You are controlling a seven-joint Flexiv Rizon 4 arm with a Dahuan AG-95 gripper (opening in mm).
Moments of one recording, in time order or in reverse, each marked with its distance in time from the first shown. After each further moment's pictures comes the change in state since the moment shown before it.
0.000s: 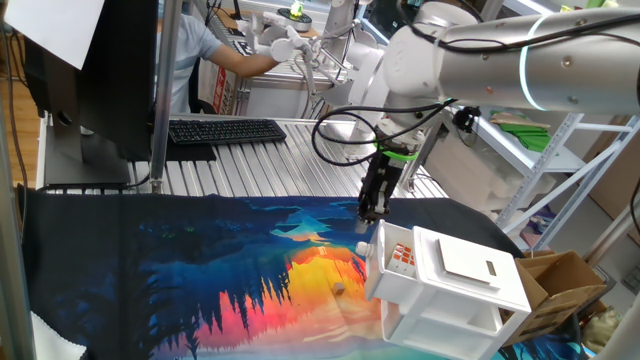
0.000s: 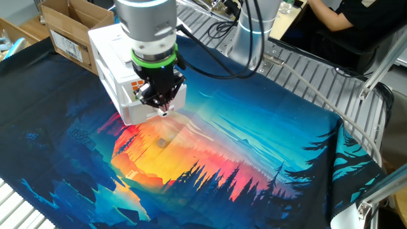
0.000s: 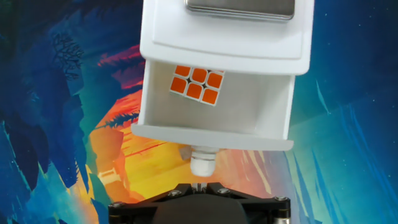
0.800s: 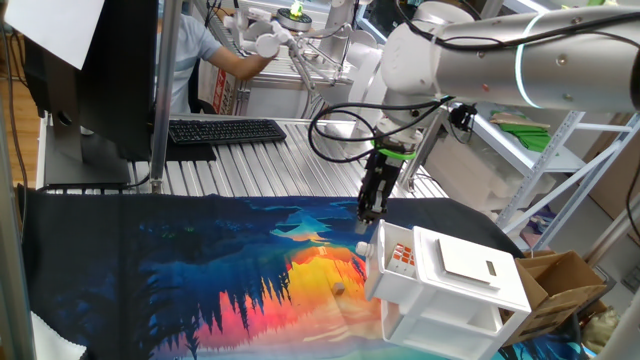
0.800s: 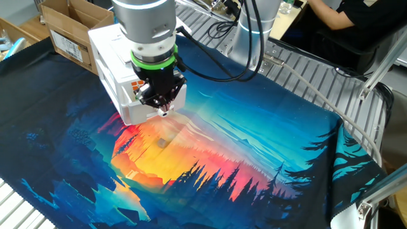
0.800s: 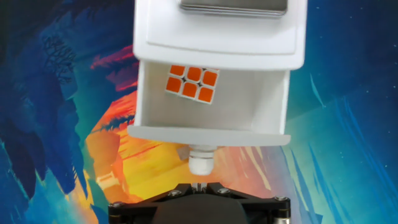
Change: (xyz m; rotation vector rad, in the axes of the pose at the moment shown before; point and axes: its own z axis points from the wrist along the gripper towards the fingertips) arm 0.001 0.000 0.000 0.010 -0.034 0.078
